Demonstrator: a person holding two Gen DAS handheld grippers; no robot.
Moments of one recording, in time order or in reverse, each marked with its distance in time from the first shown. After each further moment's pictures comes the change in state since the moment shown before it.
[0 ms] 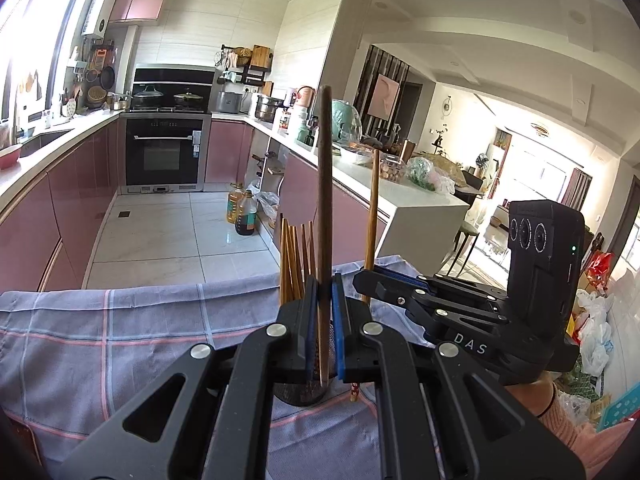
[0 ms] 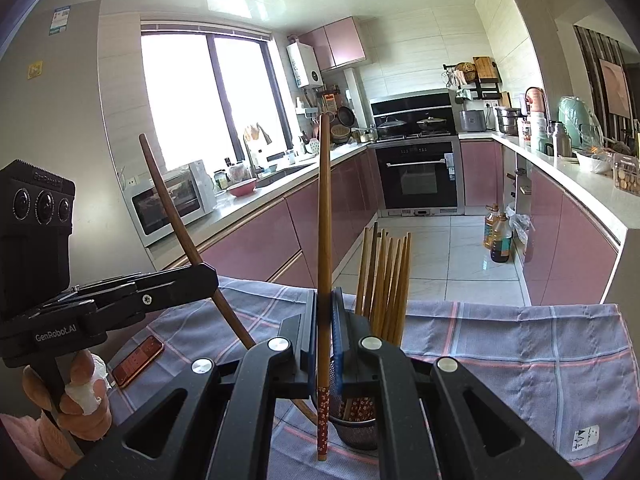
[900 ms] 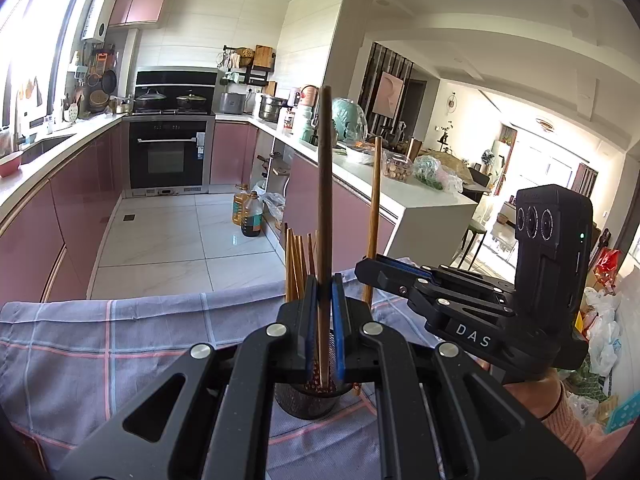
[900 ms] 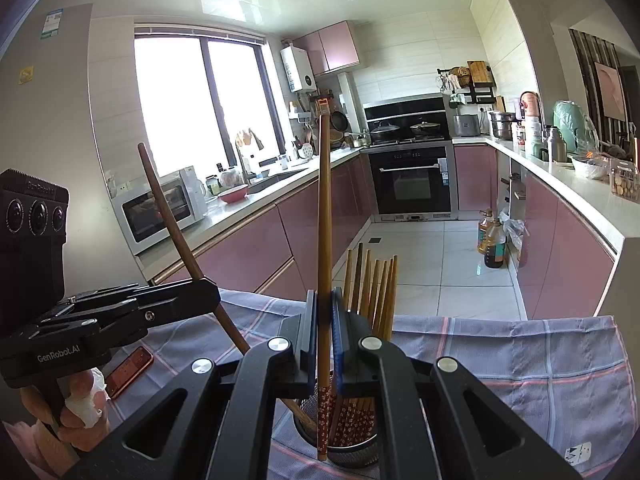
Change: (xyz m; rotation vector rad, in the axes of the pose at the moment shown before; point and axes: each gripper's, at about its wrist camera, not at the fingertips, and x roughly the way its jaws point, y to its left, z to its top) left arm 0.004 -0.009 0.004 0.015 0.004 0.025; right arm 0.007 -0.004 0.011 0.004 -0.015 -0.024
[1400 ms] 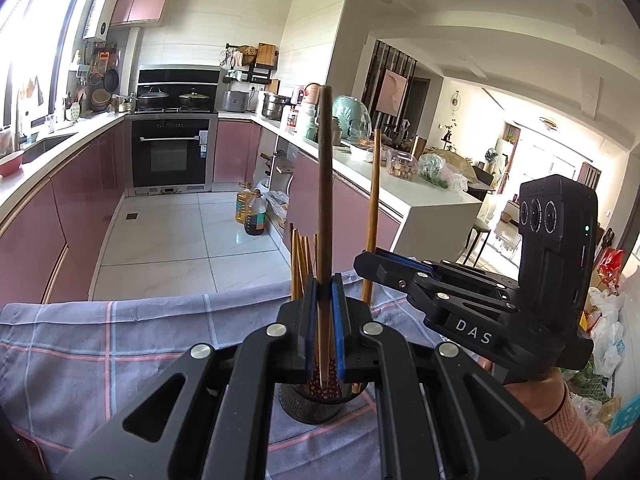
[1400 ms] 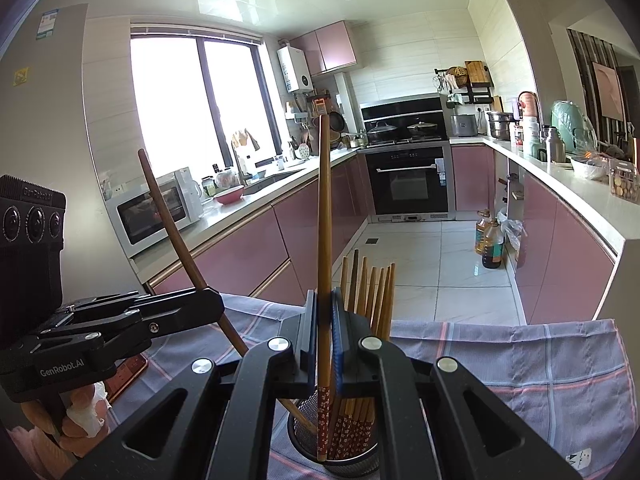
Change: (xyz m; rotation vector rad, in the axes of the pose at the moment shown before) left arm -0.002 -0.001 0.001 -0.002 0.006 0.008; right arm 0.005 -0.002 0.006 0.004 -0.003 -0.011
